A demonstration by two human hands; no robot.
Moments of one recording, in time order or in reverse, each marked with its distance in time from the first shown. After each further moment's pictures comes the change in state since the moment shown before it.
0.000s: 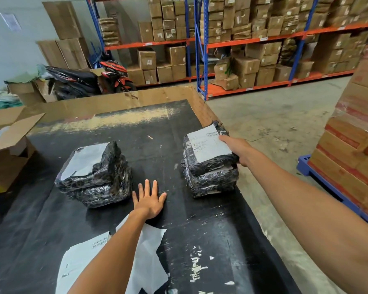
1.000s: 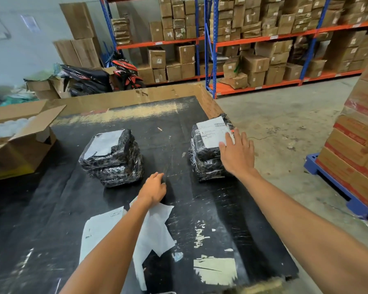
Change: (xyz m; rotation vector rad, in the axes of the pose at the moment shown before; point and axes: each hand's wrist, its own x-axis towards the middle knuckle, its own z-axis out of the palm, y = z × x) left_hand -0.070 -0.003 -0.026 -0.188 0.232 0.166; right_hand -0.080 0.055 0.028 -1.000 0.377 -0.560
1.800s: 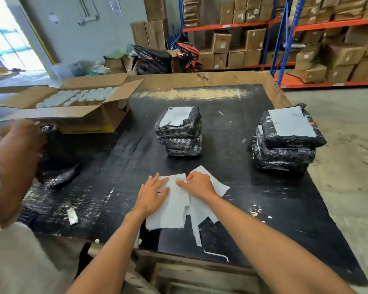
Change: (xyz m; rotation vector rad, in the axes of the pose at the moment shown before) left_hand -0.168 -0.157 -0.026 -0.117 0.154 -0.223; right_hand -0.155 -0.224 0.107 0.565 -0.634 -0.128
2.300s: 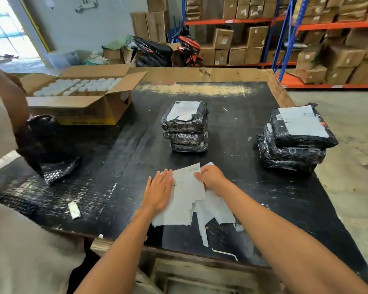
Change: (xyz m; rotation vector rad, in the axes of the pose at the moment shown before) left_hand 0.005 -0.005 0.018 0.000 0.050 0.011; right_hand 0.020 0.004 -0.013 0.234 -0.060 0.186
